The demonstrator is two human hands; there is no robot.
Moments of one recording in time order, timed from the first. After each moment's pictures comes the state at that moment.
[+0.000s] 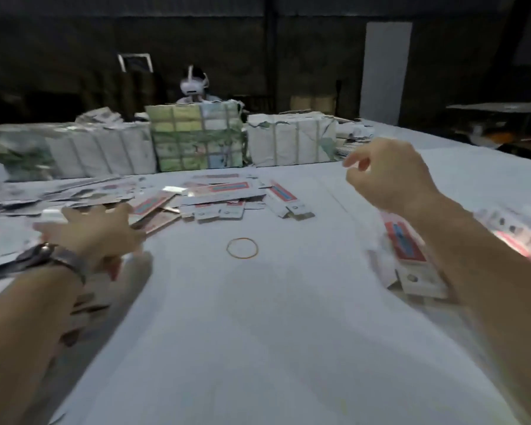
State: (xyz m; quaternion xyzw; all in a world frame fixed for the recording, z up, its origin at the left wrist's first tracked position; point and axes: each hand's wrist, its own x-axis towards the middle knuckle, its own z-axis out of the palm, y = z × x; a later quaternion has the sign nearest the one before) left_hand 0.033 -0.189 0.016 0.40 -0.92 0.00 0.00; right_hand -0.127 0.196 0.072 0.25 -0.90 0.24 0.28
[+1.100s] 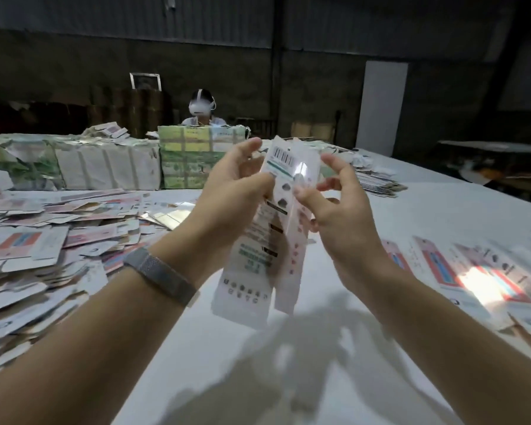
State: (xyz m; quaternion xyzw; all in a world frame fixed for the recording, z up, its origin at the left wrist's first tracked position) left_hand 0.030 0.010 0.095 -0.02 -0.71 -0.66 0.24; right_hand -0.039 0.140 0.066 0.27 -0.66 0.69 0.08
